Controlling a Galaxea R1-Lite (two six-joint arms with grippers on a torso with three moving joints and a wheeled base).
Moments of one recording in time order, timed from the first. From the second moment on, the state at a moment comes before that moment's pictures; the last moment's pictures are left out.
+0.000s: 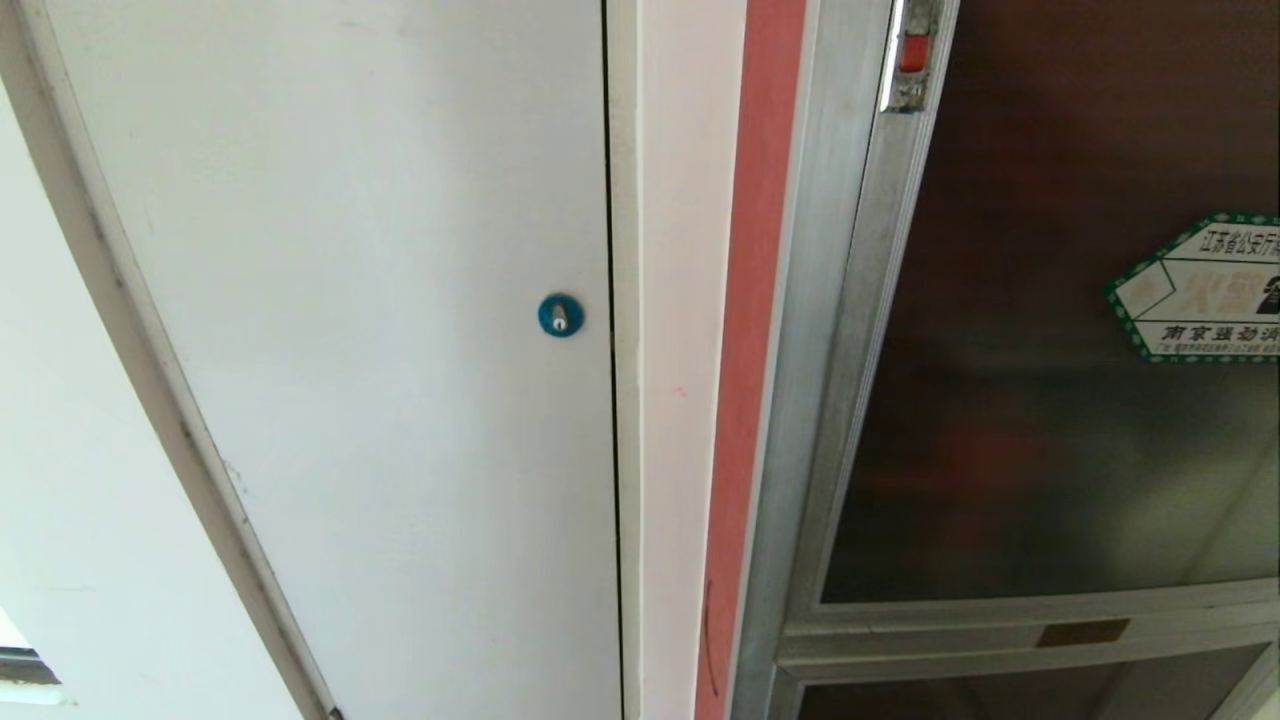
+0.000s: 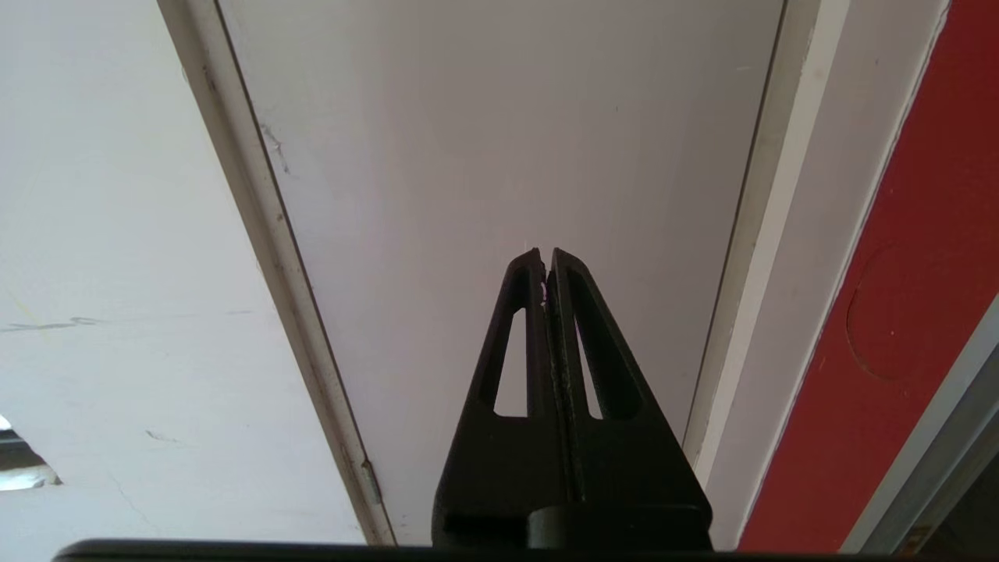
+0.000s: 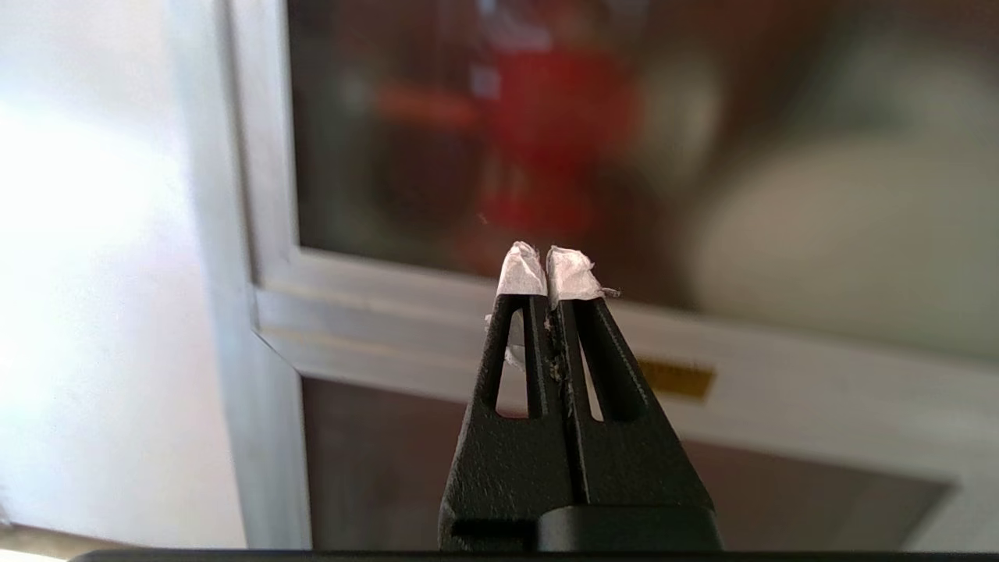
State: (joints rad) left arm -0.02 0.00 0.00 -0.05 -0.03 0.03; right arm 0.00 0.00 -0.02 -0.10 0.10 -0.10
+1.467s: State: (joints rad) left arm -0.02 0.00 0.00 -0.05 -0.03 0.03; right arm 0.00 0.00 0.00 0.01 0.03 -0.05
